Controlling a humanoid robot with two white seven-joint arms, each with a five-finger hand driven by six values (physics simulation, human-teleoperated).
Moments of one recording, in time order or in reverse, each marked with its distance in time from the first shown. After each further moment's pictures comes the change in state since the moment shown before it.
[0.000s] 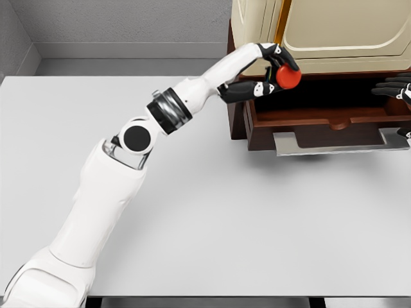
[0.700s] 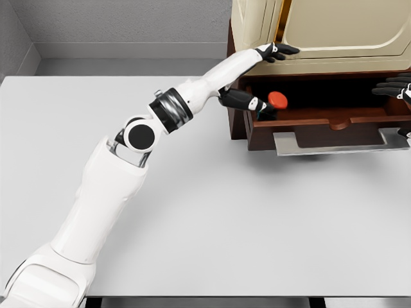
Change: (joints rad) left arm -0.015 -0.002 -0.003 0.048 -0.093 -0.001 -0.002; right arm 0.000 0.000 0.000 0.002 0.000 0.000 0.000
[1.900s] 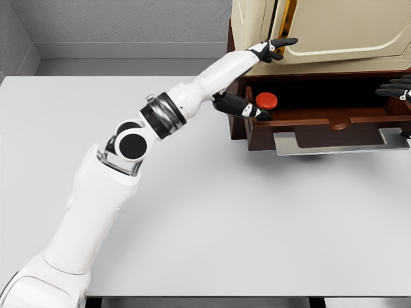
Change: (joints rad) left arm 0.052 0.030 0.018 -0.121 -0.043 -0.001 0.002; right arm 0.006 0.001 0.000 0.022 0.000 0.000 0.000
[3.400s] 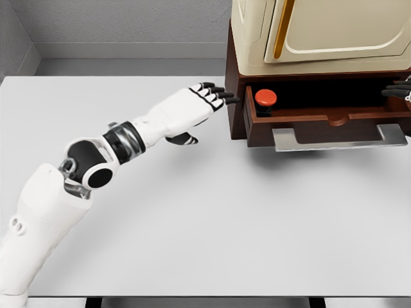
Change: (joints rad) left arm 0.074 0.291 -0.089 -0.139 -0.445 -0.039 -0.005; right arm -0.008 0.028 -0.001 0.047 0.015 0.000 0.000
